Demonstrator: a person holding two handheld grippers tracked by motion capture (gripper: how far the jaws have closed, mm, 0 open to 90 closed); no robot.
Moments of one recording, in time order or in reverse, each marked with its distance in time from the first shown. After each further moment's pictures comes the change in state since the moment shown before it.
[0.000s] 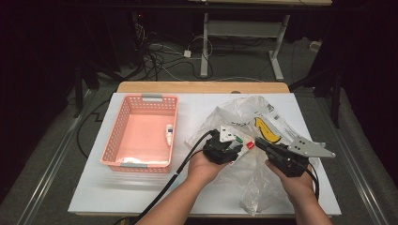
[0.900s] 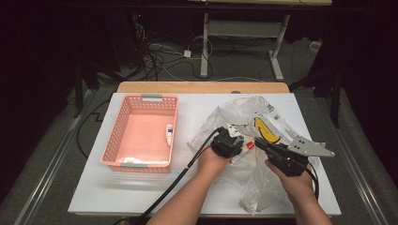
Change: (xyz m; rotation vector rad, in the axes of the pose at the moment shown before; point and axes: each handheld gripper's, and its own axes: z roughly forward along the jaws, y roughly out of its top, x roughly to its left) left arm 0.014 -0.008 0.061 0.074 0.083 -0.018; right arm -0.002 -0.002 0.002 0.006 0.001 -0.001
